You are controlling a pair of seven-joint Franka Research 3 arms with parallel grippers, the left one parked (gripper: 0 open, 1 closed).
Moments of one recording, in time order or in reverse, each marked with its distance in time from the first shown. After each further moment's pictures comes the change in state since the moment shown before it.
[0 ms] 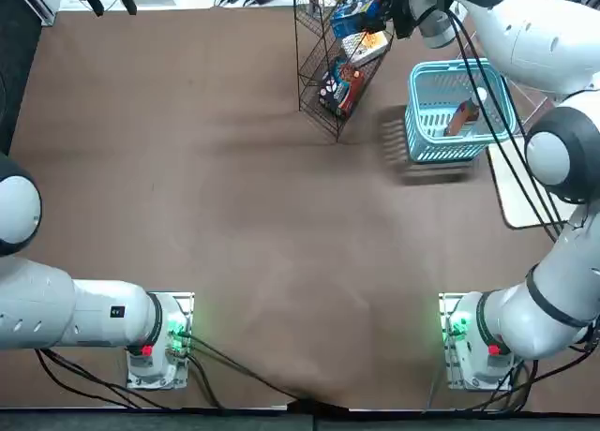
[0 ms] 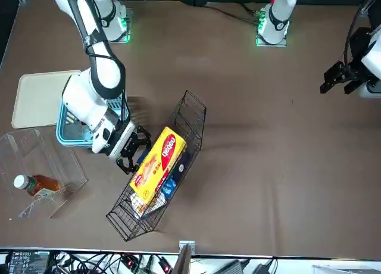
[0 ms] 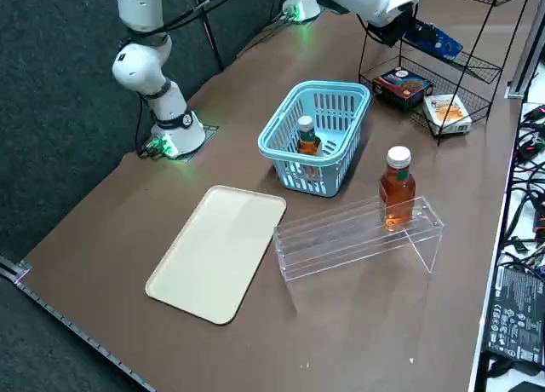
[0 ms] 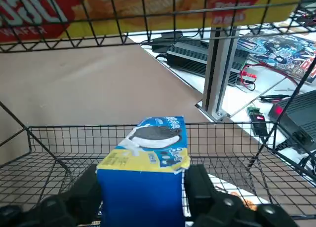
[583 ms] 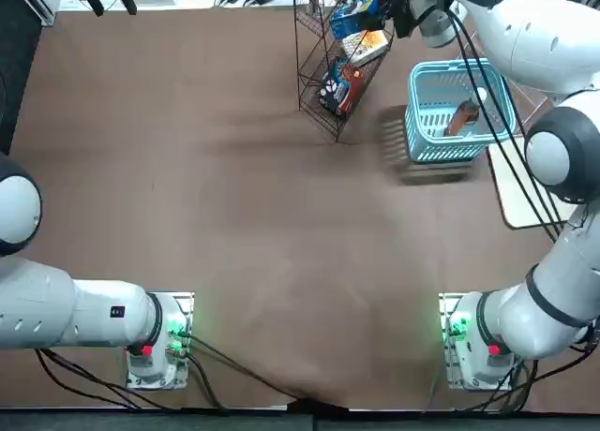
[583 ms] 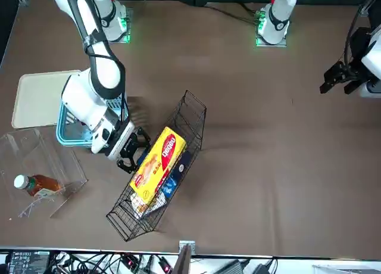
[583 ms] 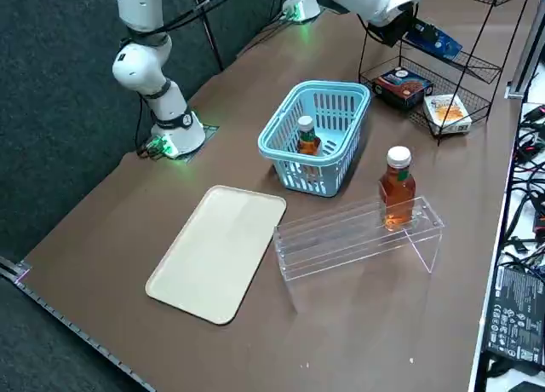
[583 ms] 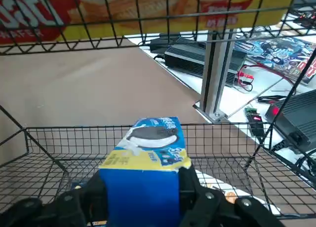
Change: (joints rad) arm 0.001 0.001 -0.002 0.003 0.000 0.006 0.000
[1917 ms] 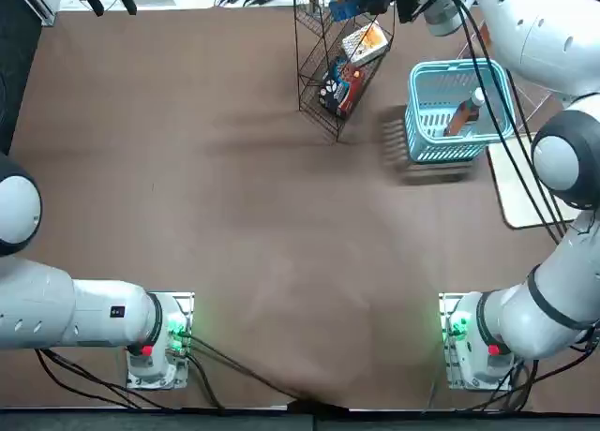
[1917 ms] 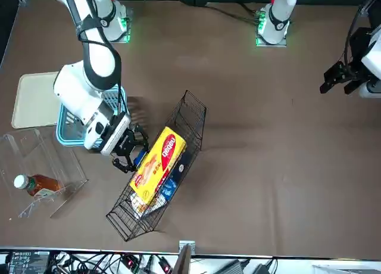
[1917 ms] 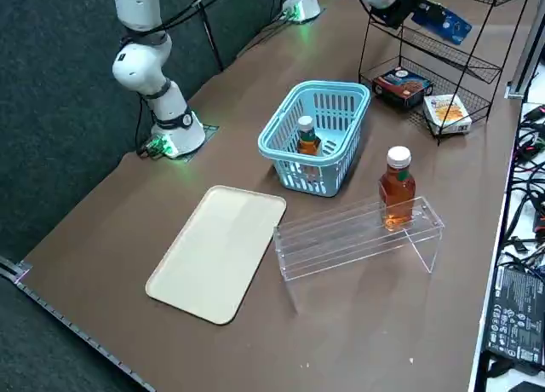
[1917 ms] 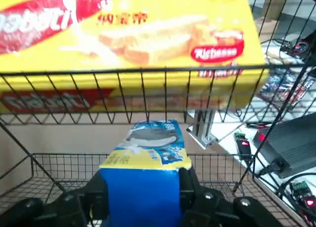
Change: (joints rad) arm 0.001 -0.050 0.000 0.024 0.003 0.001 0.004
